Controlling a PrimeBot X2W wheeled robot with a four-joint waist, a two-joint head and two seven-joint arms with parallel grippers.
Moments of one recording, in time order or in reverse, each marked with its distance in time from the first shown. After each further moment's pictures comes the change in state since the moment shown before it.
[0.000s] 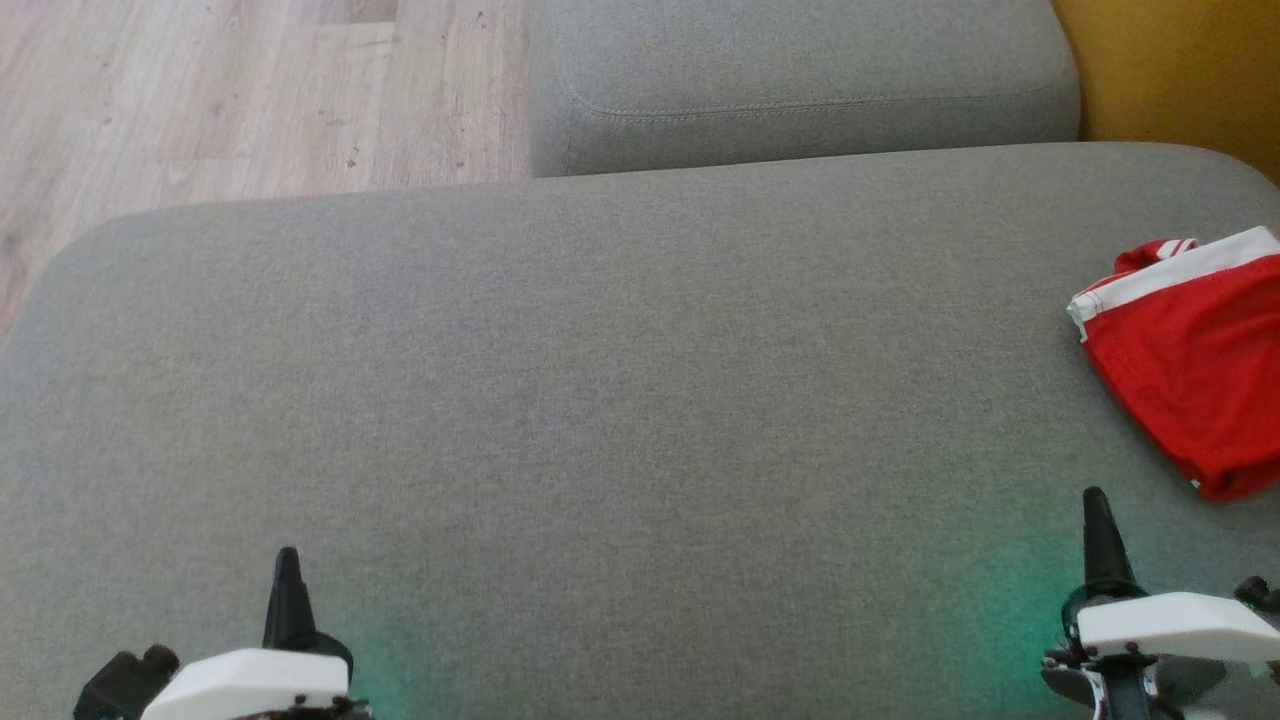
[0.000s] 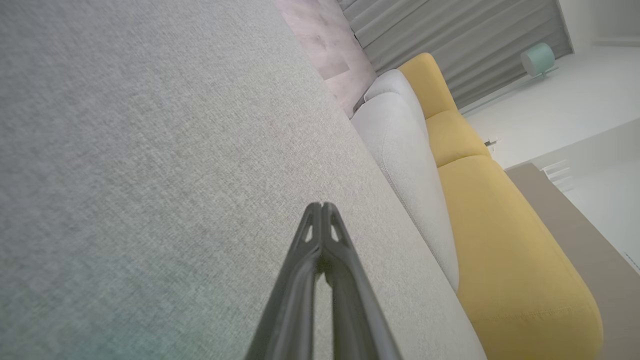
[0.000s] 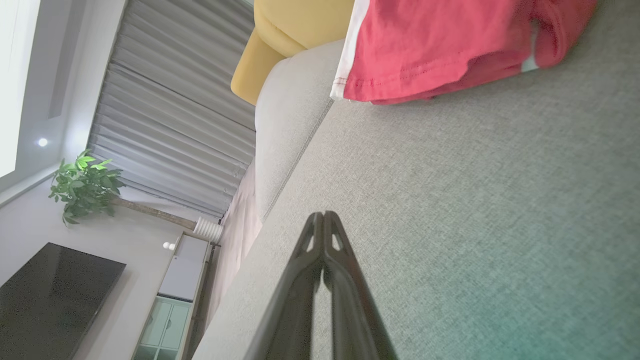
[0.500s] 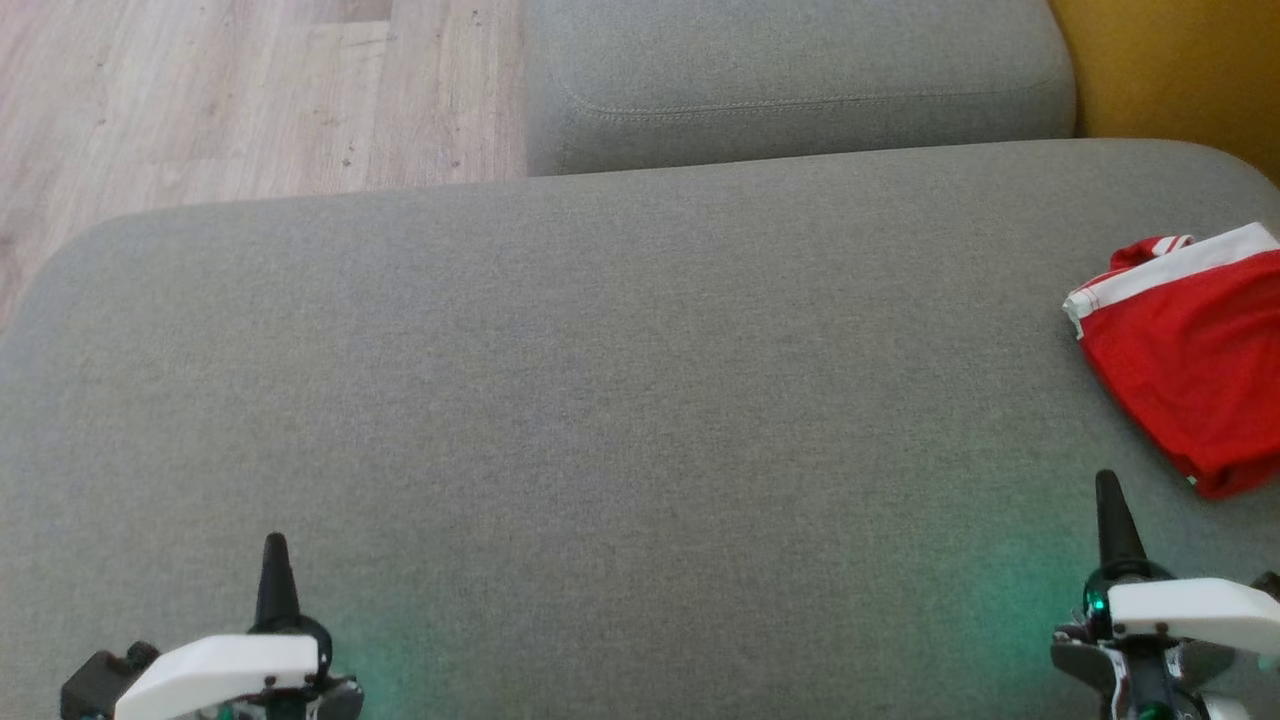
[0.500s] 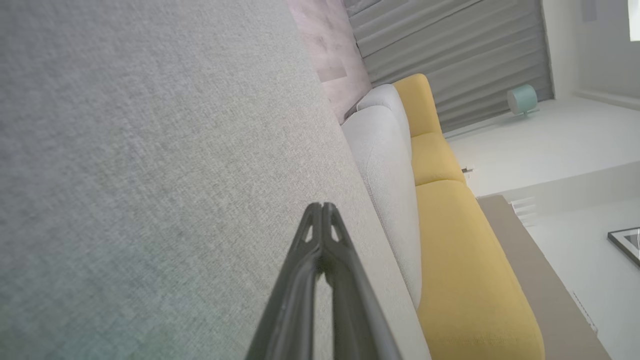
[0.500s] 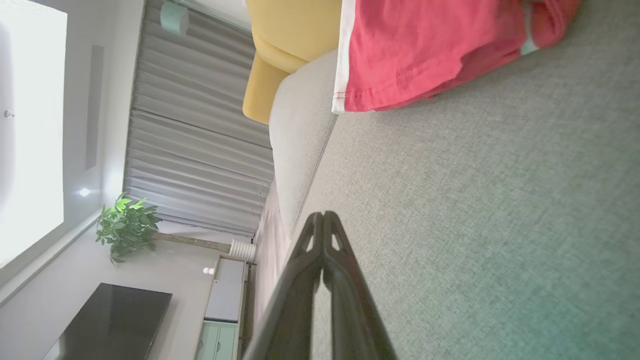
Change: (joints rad) left arm -0.025 -0.001 0.030 -0.008 -0.170 -0.009 0.044; right arm -0.022 0.000 -0.021 -0.013 0.181 0.000 0.038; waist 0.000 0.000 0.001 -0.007
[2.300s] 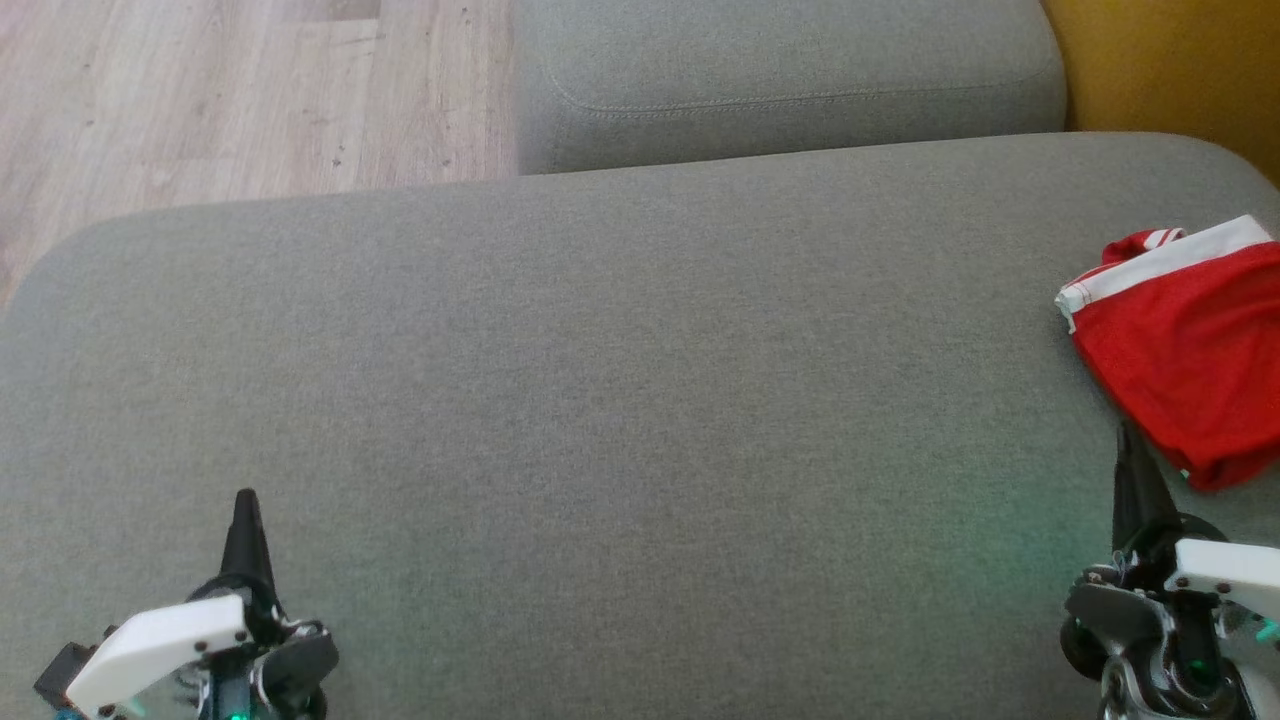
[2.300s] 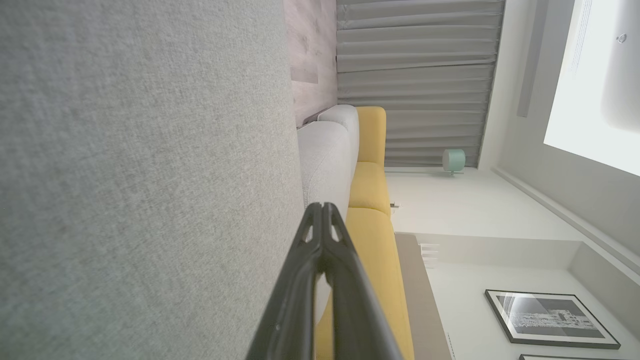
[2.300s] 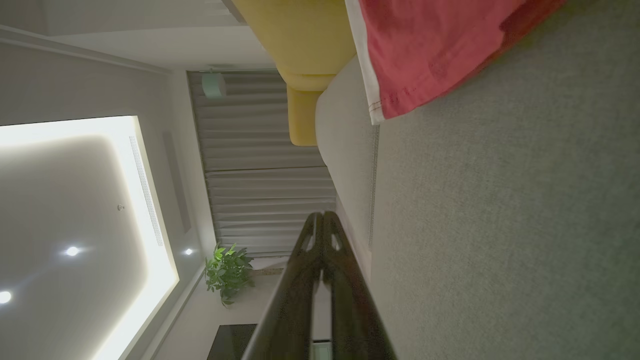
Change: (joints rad) left arm -0.056 -0.002 0.066 -0.033 -0.368 -0.034 0.088; right arm -0.060 0.000 -0.036 -0.035 0.391 0.000 0.085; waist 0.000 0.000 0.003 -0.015
